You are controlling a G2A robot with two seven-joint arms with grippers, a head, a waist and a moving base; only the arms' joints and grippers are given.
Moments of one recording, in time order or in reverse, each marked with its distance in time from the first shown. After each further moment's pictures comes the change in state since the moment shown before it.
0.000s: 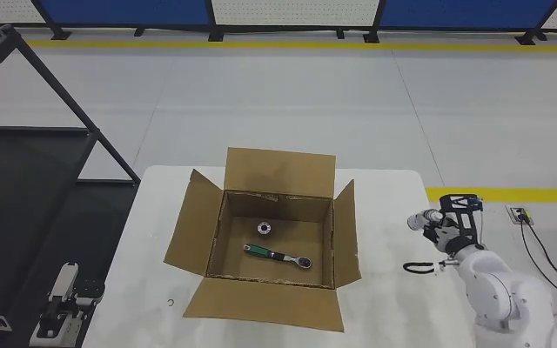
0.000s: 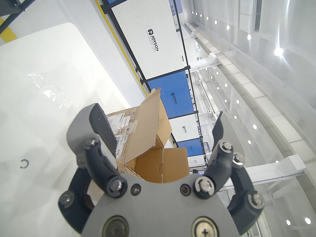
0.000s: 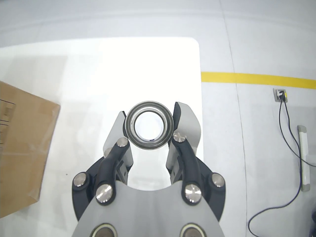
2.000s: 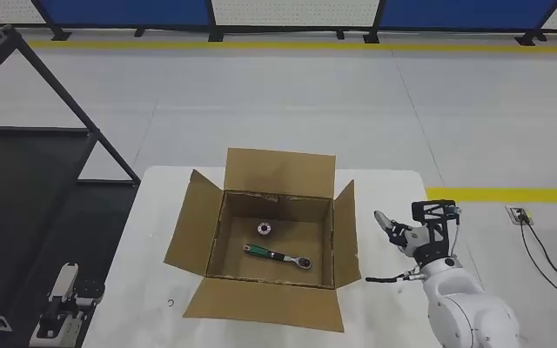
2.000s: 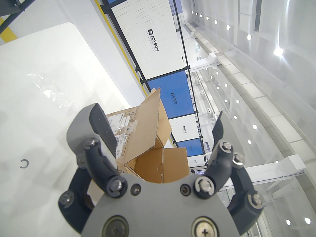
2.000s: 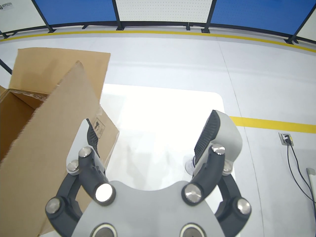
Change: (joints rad) left arm 0.000 0.000 0.000 0.000 0.000 0.000 0.000; right arm -0.100 -0.093 -0.169 -0.187 -0.134 0.146 -0.159
